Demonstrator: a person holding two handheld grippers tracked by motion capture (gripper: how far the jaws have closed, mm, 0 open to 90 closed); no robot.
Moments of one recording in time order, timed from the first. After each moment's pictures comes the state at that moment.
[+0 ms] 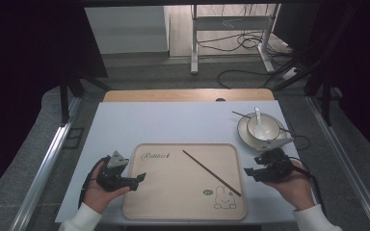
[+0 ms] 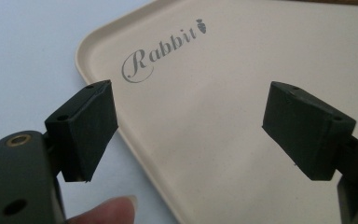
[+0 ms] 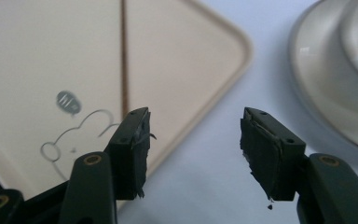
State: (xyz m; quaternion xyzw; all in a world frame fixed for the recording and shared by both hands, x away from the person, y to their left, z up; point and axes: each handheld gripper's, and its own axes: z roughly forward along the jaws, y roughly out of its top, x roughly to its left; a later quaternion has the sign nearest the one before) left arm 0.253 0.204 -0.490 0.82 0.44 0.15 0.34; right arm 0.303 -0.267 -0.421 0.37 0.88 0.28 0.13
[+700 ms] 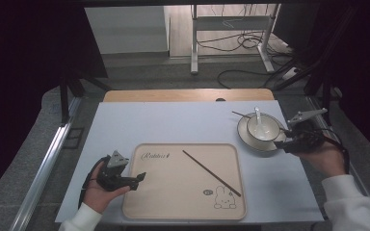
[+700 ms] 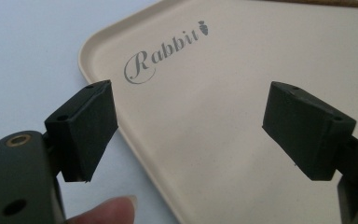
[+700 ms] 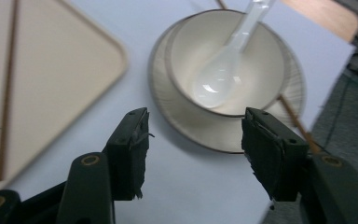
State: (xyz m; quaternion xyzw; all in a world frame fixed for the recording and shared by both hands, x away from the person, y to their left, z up) left arm 0.253 0.203 -0.488 0.82 0.44 0.16 0.34; right arm 0.369 -0.341 -0.382 0.37 0.88 0.25 0.19
